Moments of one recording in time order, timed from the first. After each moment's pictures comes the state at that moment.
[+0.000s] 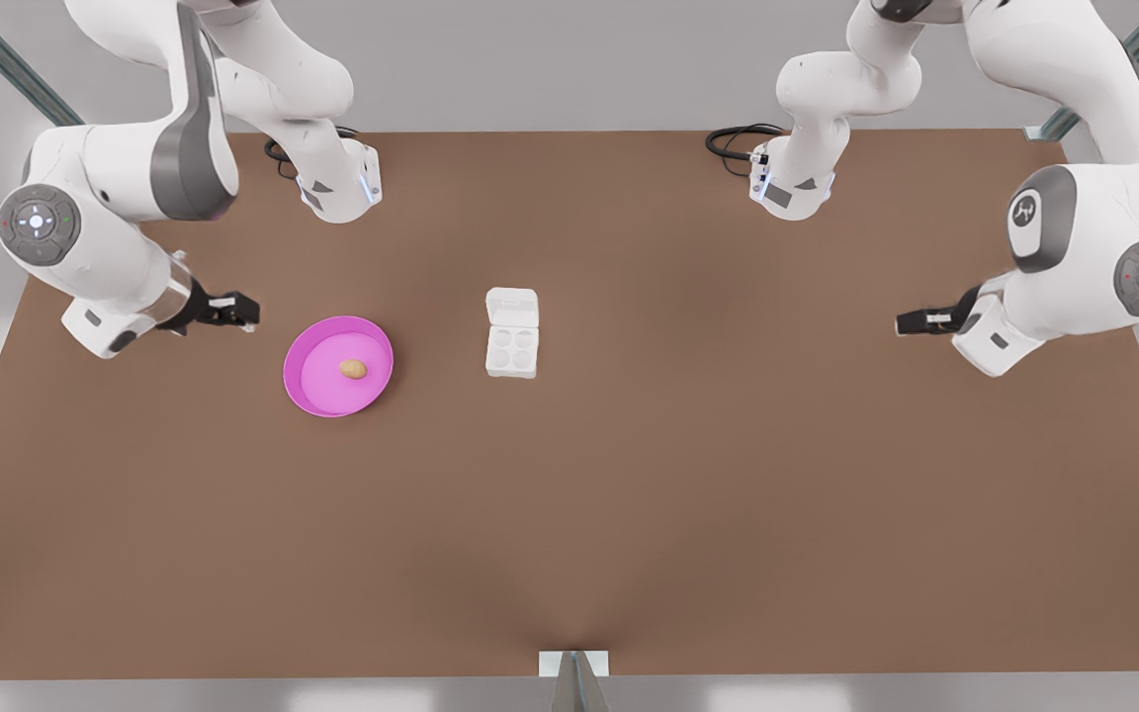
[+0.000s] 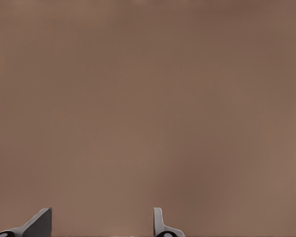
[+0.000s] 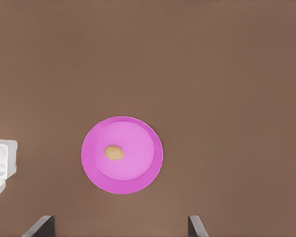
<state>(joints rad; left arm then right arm) 0.01 0.14 0.02 -1.58 -0.05 1.45 -0.02 -0.02 0.07 0.13 -1.57 -0.06 1.49 0.03</state>
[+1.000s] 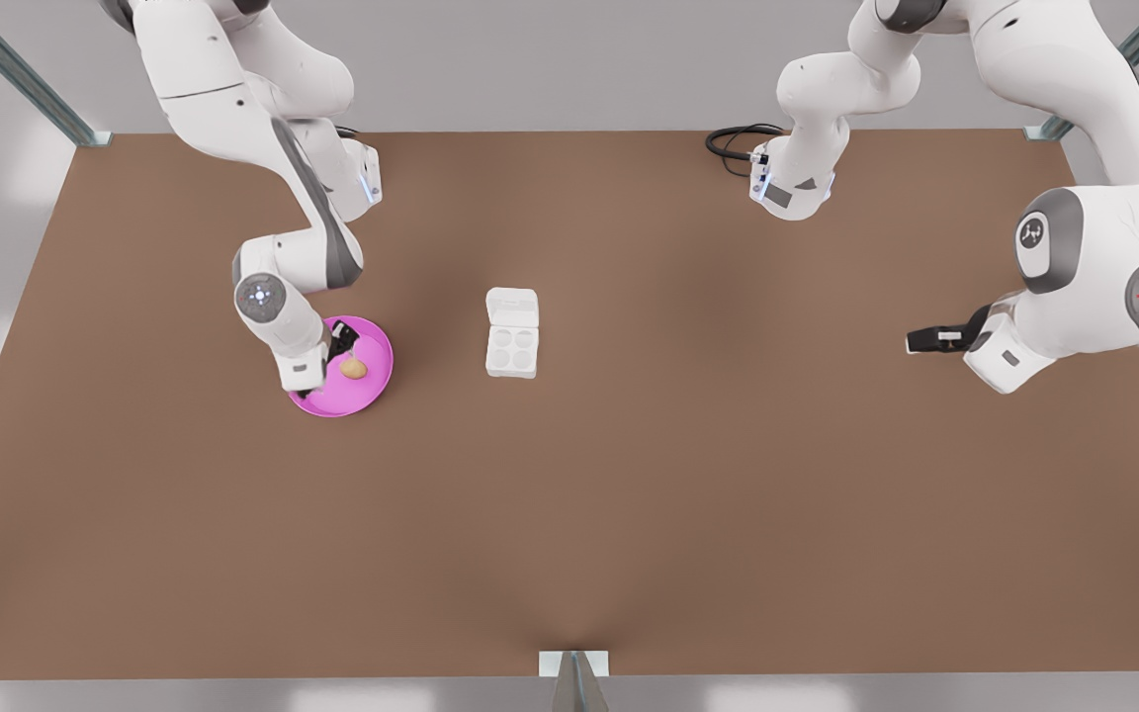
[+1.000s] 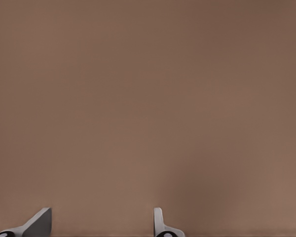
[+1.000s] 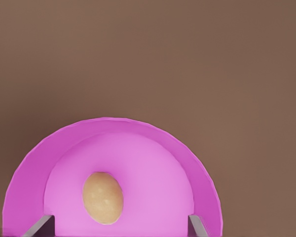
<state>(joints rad) 0.09 0.18 -0.04 -1.58 -0.04 1.48 0.02 0.04 0.13 0.14 -2.42 -0.07 2.50 -0.75</state>
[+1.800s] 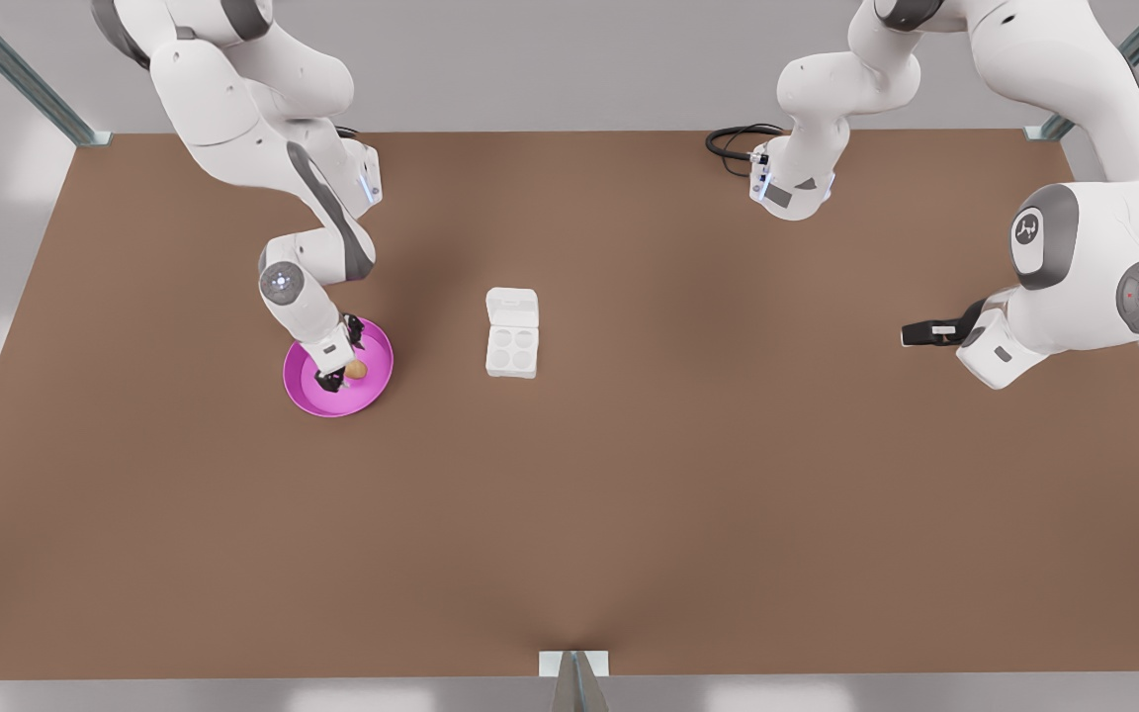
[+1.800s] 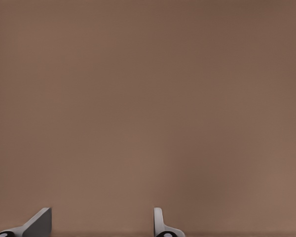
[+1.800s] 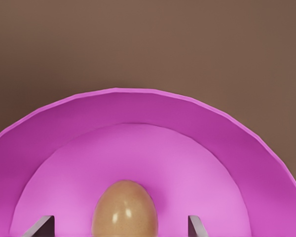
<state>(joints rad) 0.09 0.17 -0.05 -1.58 -0.03 1.45 0.01 0.03 0.24 0.14 -2.60 -0.07 2.88 -1.11</state>
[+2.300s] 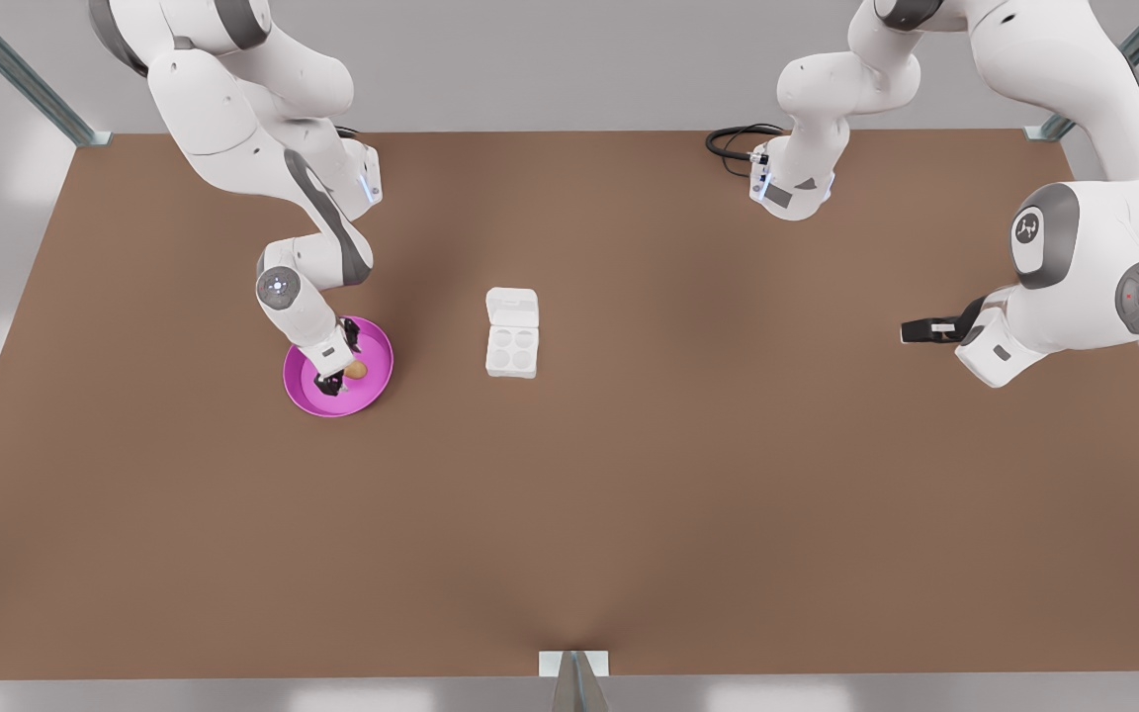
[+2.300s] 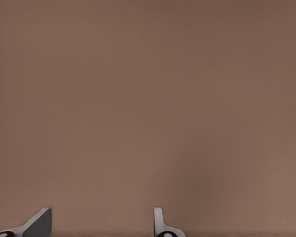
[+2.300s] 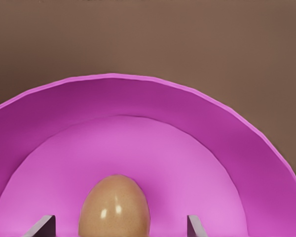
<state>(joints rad) 0.09 0.17 -0.05 -1.58 -0.03 1.43 0.01 0.02 0.27 0.14 -2.59 -0.07 2.90 -1.18</state>
